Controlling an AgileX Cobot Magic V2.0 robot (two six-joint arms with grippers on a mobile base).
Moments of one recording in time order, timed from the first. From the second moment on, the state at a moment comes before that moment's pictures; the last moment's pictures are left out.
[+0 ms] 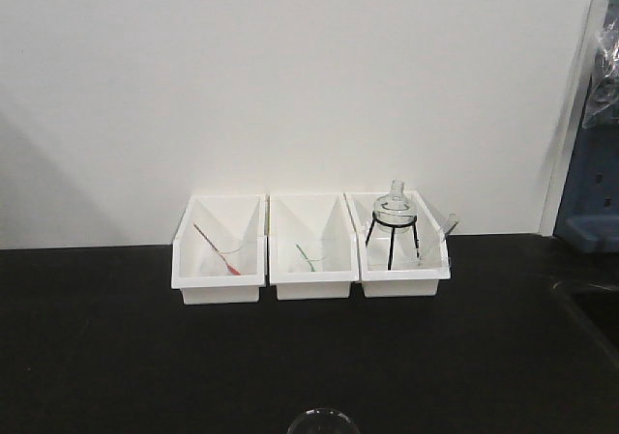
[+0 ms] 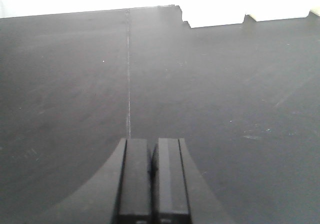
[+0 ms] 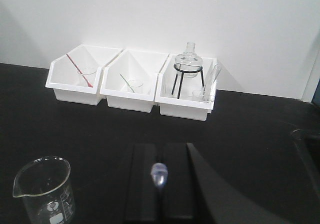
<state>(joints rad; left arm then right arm) -0.07 -0.01 0.03 -0.02 0.01 0.05 0.28 0.47 -0.51 -0.05 0.30 0.00</state>
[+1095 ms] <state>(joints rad) -0.07 -0.01 0.03 -0.02 0.01 0.05 0.28 1.02 -0.57 0.00 -0.24 0.16</state>
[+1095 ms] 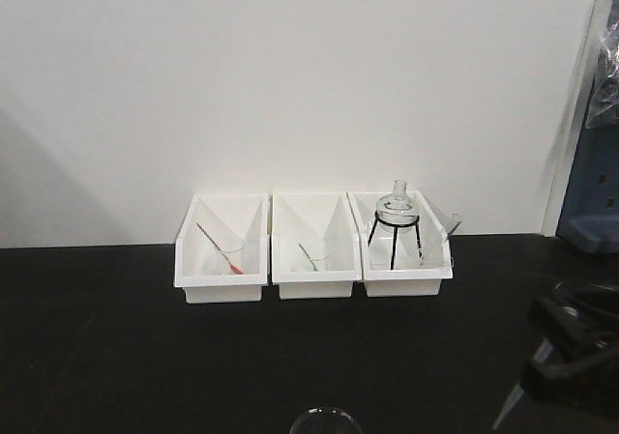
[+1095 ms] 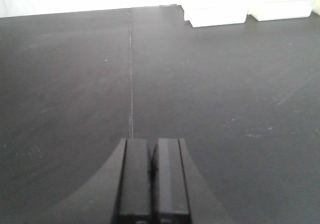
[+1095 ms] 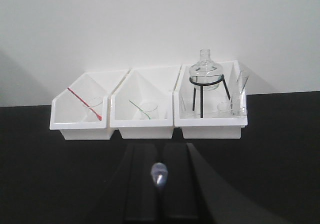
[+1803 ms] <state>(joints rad) -0.07 -0.01 0.03 -0.02 0.01 0.05 0.28 1.58 -0.84 -0.99 -0.73 0.97</state>
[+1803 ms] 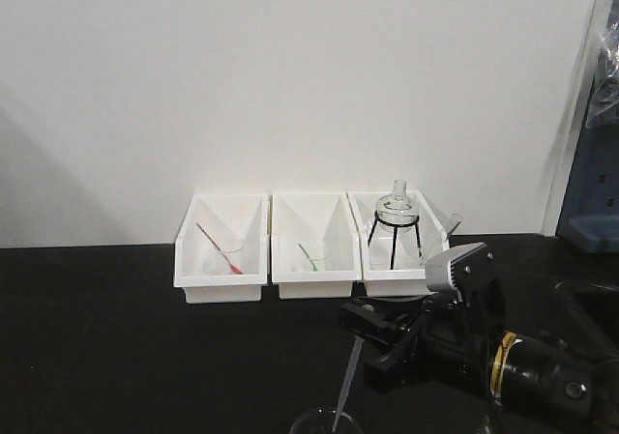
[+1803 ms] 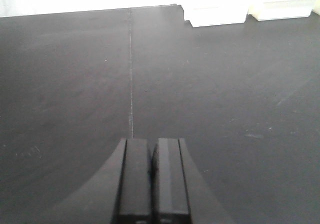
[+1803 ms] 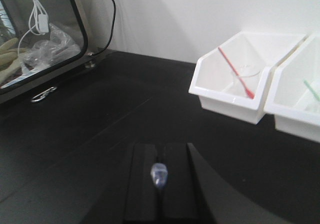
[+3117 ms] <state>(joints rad) -0.07 -0.01 0.03 -0.02 0.01 0.05 0.28 1.54 -0.84 -1.03 -0.49 0.93</state>
